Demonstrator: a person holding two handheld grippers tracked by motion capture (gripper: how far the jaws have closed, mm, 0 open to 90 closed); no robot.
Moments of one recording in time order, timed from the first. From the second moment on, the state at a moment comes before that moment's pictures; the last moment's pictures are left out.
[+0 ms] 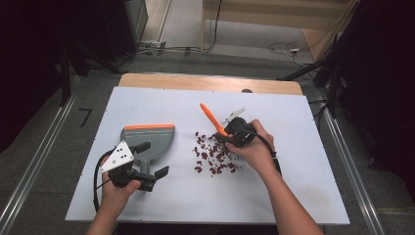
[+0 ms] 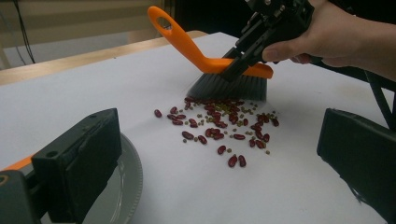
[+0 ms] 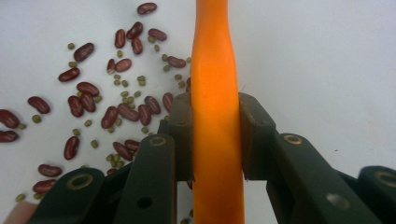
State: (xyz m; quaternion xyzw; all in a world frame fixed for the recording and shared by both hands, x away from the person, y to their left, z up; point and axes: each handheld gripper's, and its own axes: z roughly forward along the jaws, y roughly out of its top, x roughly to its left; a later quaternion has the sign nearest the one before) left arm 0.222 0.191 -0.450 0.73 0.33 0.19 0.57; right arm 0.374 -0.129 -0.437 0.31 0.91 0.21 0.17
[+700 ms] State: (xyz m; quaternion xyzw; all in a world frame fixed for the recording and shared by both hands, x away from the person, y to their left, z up) left arm 0.222 0.191 -0.450 0.73 0.34 0.19 0.57; right arm 0.401 -0.131 -0.427 0.31 0.91 0.22 0.18
